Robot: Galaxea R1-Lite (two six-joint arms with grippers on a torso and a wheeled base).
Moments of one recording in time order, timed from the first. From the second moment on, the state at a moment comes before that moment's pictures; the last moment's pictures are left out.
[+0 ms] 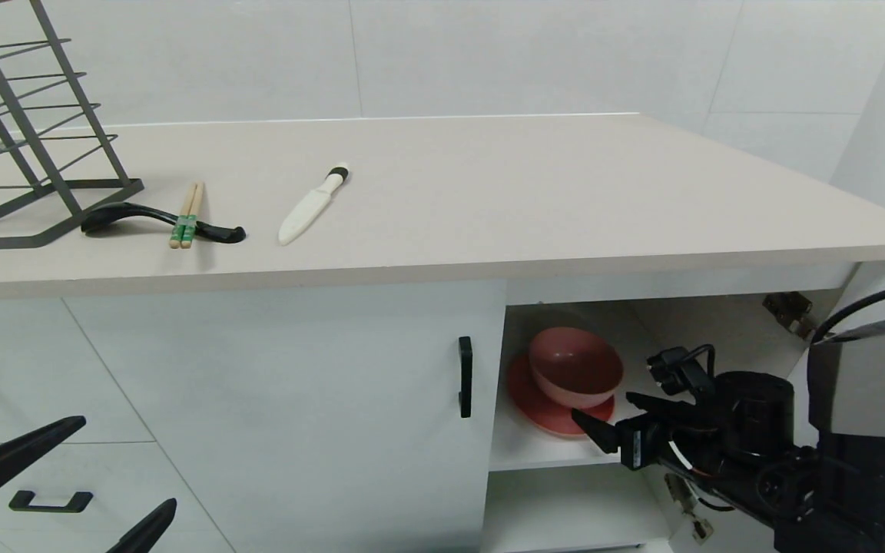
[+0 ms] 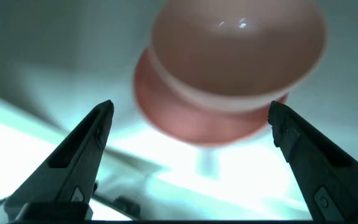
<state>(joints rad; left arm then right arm) -0.40 0.70 -0.06 -0.57 -0.06 0.22 0.36 2.23 -0.21 -1.57 0.10 0.12</state>
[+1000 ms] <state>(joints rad) -0.31 0.60 -0.01 -0.46 -0.06 0.22 0.48 1.29 0.00 -1.00 0.03 0.12</state>
